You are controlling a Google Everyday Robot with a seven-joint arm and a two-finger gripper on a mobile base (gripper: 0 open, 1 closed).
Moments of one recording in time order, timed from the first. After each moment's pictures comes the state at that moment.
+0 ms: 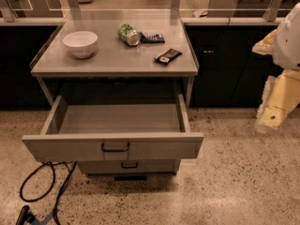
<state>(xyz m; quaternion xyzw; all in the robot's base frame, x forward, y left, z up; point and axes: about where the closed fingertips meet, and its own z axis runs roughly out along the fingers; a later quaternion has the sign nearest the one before) 0.438 -0.216 0.979 -0.60 0.78 -0.04 0.16</state>
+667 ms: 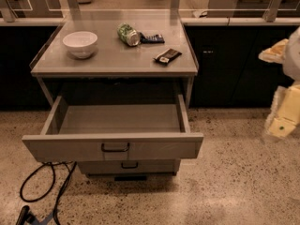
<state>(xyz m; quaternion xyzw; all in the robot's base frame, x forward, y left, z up) 0.429 -0.227 0.967 -0.60 0.78 -0.02 0.18</state>
